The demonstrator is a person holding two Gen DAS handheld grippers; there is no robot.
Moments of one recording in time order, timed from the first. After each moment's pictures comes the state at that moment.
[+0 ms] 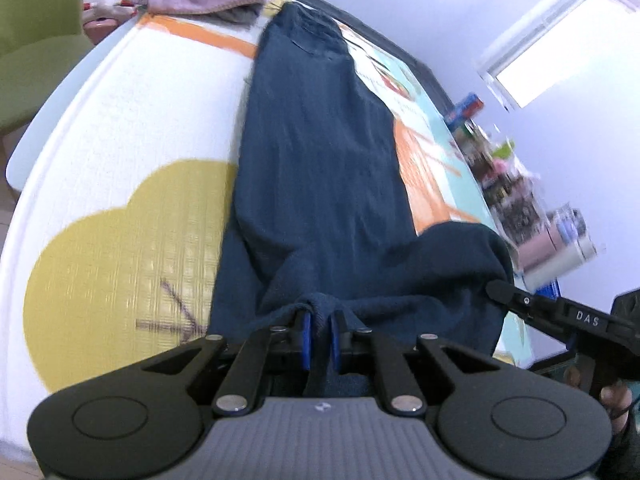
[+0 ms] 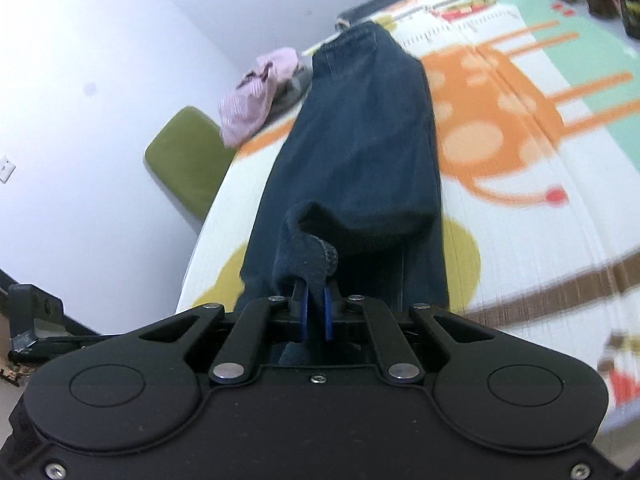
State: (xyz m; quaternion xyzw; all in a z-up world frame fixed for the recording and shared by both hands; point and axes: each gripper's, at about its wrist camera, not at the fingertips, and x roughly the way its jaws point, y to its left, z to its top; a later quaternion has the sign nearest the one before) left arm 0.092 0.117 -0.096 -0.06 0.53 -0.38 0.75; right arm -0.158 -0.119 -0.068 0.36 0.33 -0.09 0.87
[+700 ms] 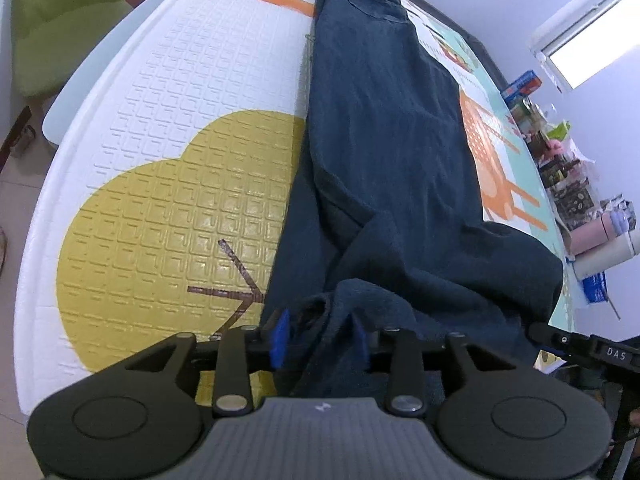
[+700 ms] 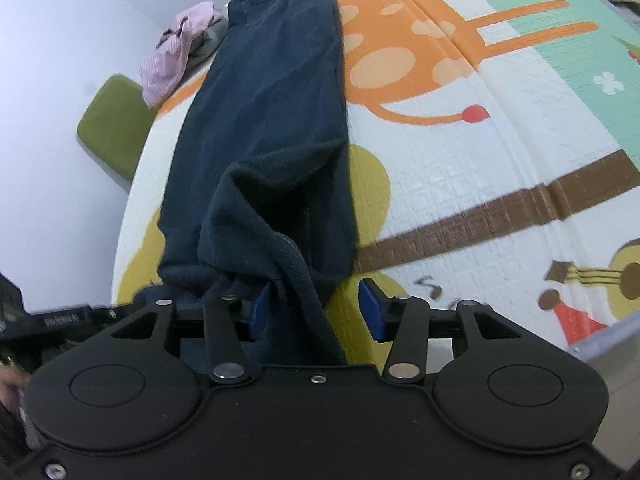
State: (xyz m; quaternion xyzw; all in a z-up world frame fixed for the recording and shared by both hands) left arm 0.092 0.142 -0.125 -0.02 0.58 -0.33 0.74; right arm -0.193 -0.126 -0.113 0.38 0.43 -0.15 0.81
